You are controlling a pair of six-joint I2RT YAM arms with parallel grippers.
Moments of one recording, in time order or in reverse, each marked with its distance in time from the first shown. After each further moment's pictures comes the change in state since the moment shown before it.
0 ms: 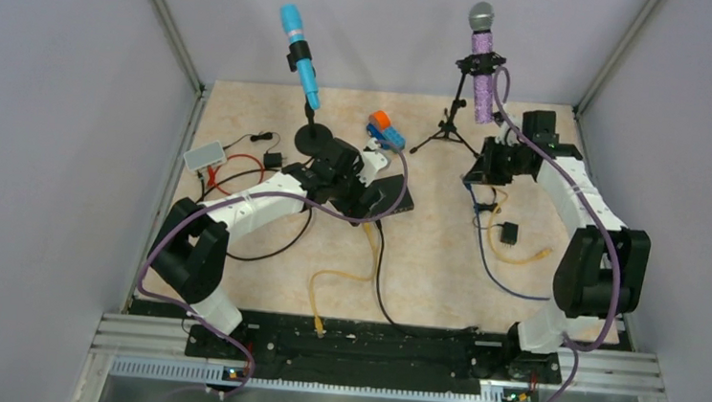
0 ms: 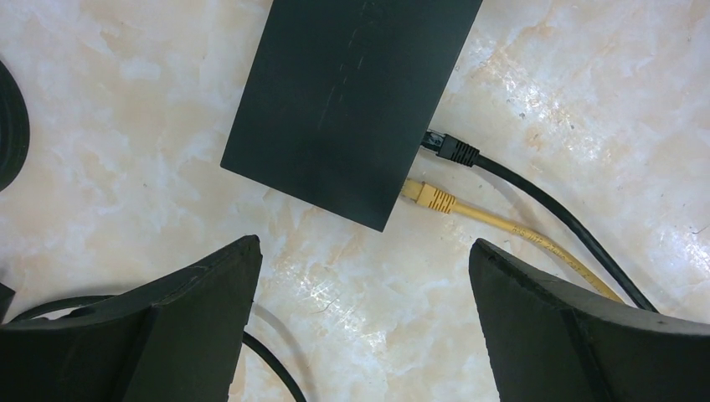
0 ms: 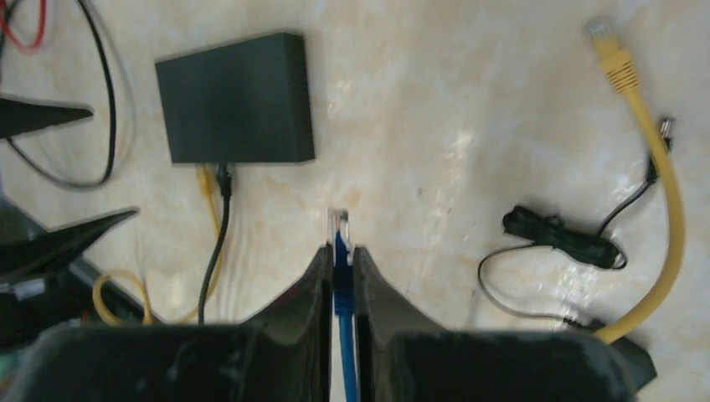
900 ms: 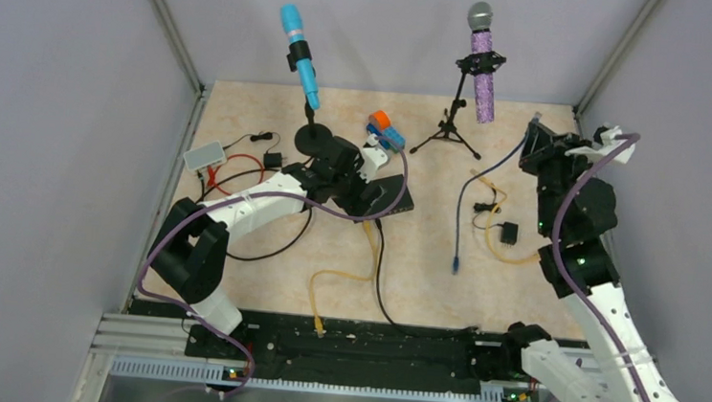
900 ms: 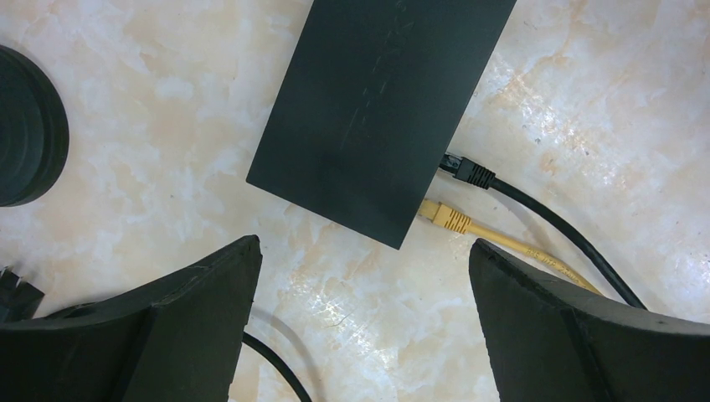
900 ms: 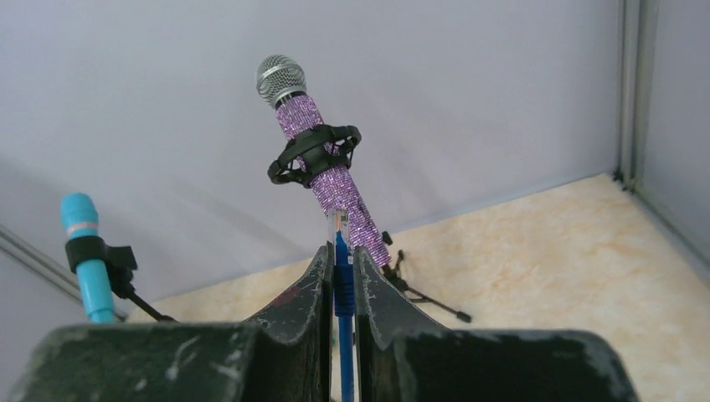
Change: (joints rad) left arm 0.000 0.000 0.000 0.047 -0.034 -0.002; right arm 0.264 -0.823 -0.477 0.863 0.921 0.314
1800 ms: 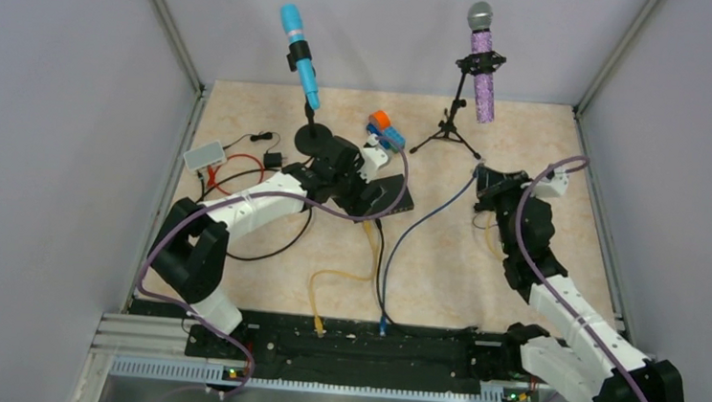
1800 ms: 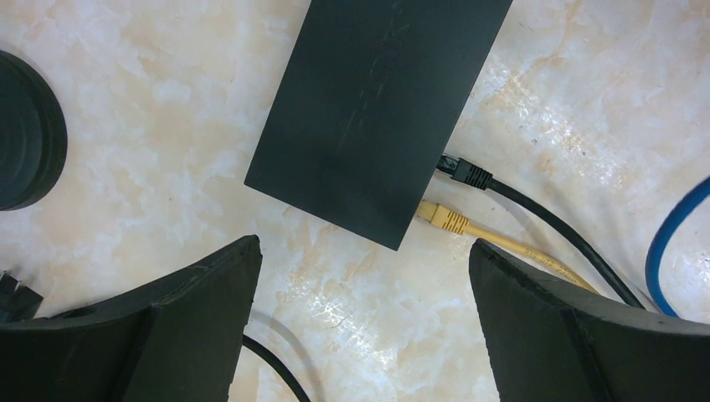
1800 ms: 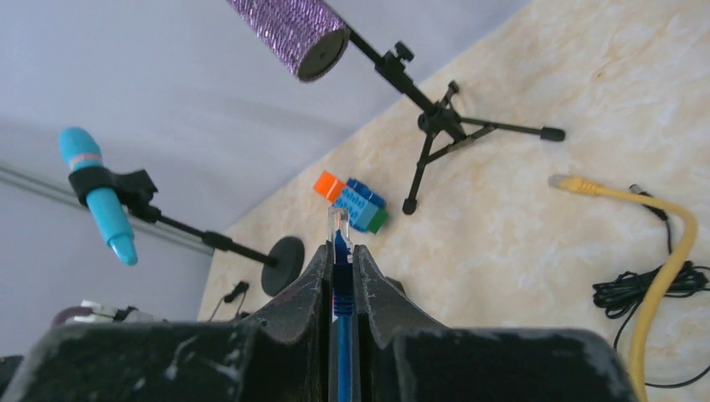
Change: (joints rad) left arm 0.000 0.002 0.000 0.003 0.008 0.003; right arm 0.001 0.141 -0.378 0.246 -0.149 0.430
